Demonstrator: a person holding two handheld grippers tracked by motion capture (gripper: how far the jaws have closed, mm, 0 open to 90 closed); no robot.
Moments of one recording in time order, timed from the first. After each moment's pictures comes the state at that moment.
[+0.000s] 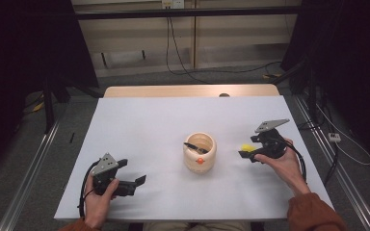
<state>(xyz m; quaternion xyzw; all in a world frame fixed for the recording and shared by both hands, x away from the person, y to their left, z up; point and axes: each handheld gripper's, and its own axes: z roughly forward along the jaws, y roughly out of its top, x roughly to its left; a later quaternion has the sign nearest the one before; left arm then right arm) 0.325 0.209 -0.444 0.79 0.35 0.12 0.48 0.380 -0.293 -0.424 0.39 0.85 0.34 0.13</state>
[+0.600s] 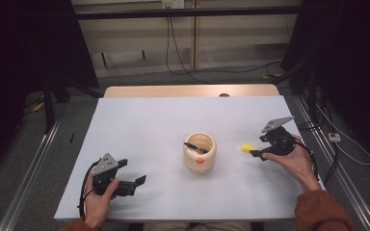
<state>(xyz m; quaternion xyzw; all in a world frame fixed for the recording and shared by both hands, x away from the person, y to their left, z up) 0.325 0.209 -0.444 0.79 0.35 0.12 0.48 0.388 -0.318 -0.423 0.37 0.88 0.28 0.13</state>
